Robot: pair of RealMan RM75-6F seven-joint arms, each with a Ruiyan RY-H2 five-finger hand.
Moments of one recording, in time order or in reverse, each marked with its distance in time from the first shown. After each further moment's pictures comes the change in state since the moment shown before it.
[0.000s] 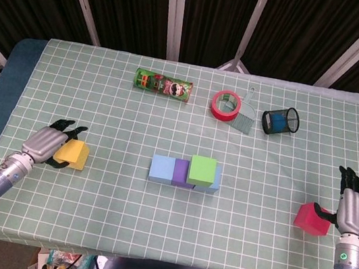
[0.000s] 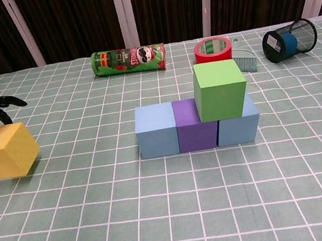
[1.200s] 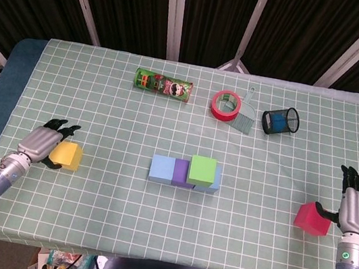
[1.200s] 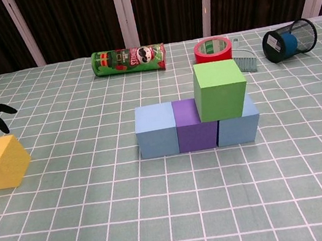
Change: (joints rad) left arm 0.019 -0.030 0.003 0.058 -0.075 -0.011 0.077; right arm 0.012 0.009 -0.009 0.005 0.011 -0.001 0.012
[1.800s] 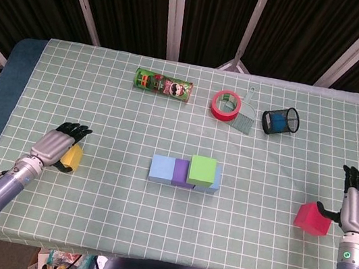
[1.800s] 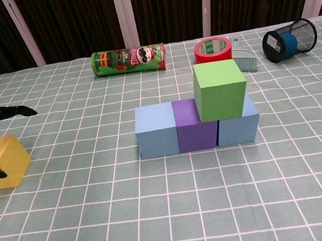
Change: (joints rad) left arm -0.015 -0.074 -0.017 -0.011 -0.021 0.003 0.073; right arm 0.008 0.006 -0.005 0.000 0.014 0.000 0.010
